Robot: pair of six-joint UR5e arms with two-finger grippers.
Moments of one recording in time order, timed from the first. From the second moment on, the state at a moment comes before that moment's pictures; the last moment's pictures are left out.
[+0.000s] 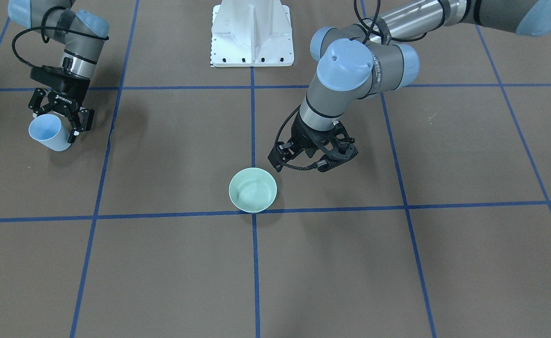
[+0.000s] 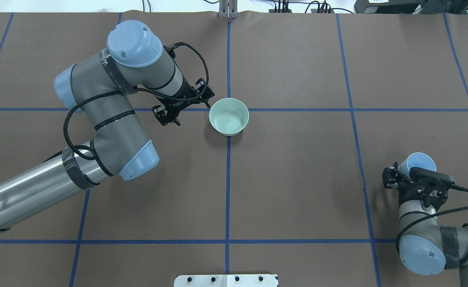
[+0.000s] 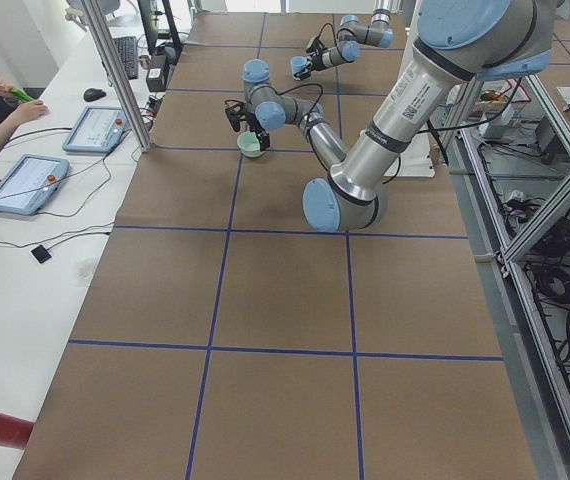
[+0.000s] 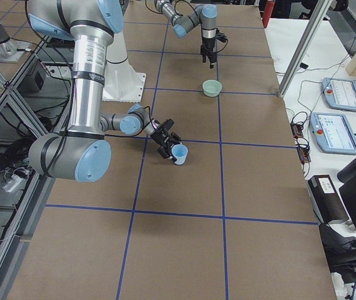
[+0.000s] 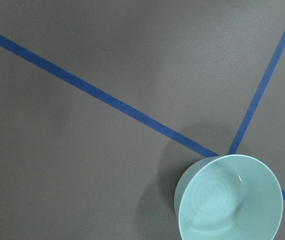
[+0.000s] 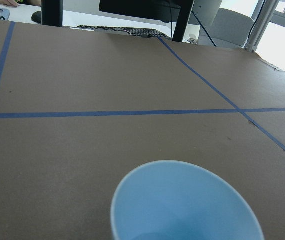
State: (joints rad) left arm -0.69 -2.31 -1.54 -1.77 -2.05 -1.65; right arm 0.17 -1.79 1.96 -1.51 0.78 1.92
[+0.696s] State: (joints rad) left arm -0.69 -2.31 -1.54 -1.77 -2.05 -1.65; right arm 0.20 -1.79 1.96 -1.51 0.78 1.89
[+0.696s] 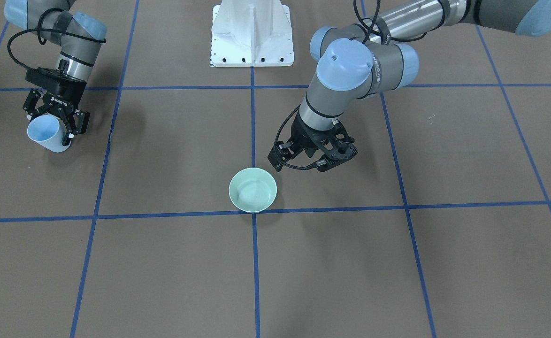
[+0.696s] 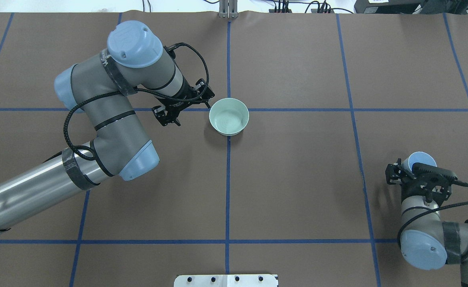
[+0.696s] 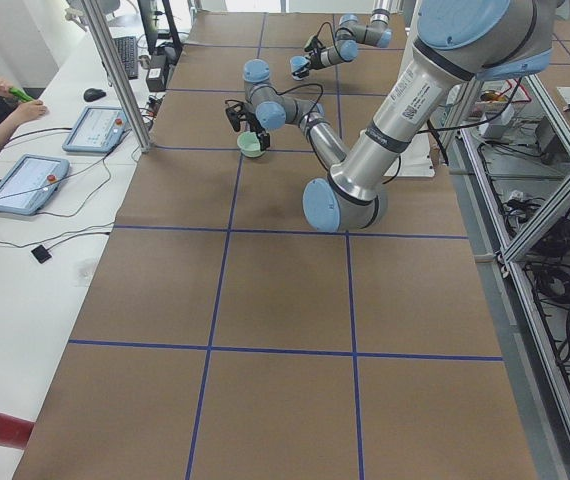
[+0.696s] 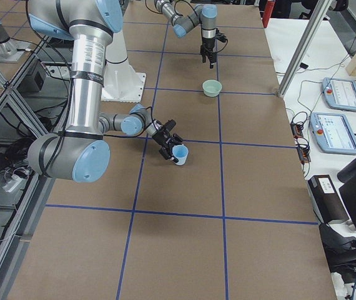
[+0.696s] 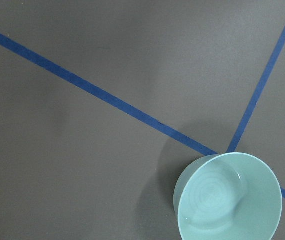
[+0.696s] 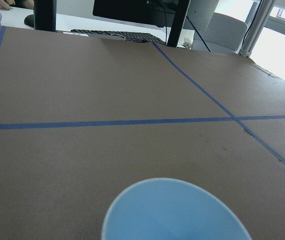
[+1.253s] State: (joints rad) left arm -0.69 -2.31 -1.54 -1.77 -2.05 -1.65; right arm 0.23 -1.78 1.95 -1.51 0.79 1.87
